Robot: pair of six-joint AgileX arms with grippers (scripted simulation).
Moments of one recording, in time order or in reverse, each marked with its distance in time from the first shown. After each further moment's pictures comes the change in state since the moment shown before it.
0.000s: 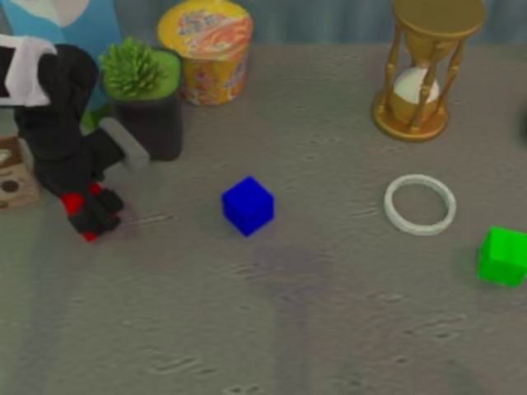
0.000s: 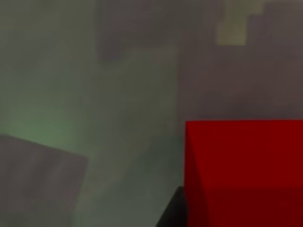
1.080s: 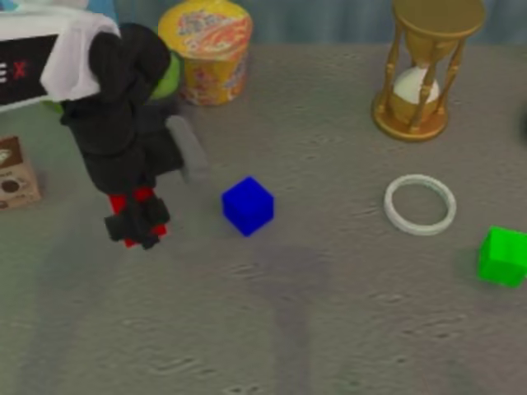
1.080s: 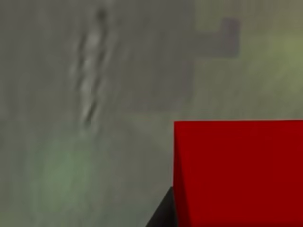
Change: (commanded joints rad) left arm -0.238 -0.235 -0.064 -0.173 0.001 0.043; right arm 0.000 0.000 0.000 0.000 0.000 0.000
